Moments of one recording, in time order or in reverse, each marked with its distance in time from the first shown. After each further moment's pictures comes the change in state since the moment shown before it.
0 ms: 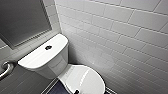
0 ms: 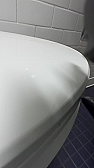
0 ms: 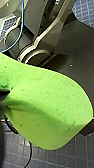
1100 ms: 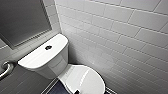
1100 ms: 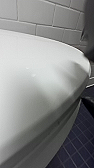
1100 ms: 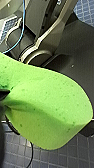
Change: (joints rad) left arm 0.002 0.010 -0.015 -0.001 -0.009 -0.004; right arm 0.000 0.005 0.004 0.000 -0.010 0.000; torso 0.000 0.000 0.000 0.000
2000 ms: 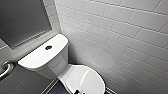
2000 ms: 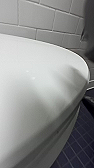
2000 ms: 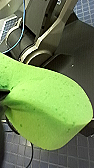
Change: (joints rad) left arm -0.007 -0.005 0.022 -0.003 -0.004 -0.011; right arm 0.000 -0.004 0.002 0.000 0.000 0.000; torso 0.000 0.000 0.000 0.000
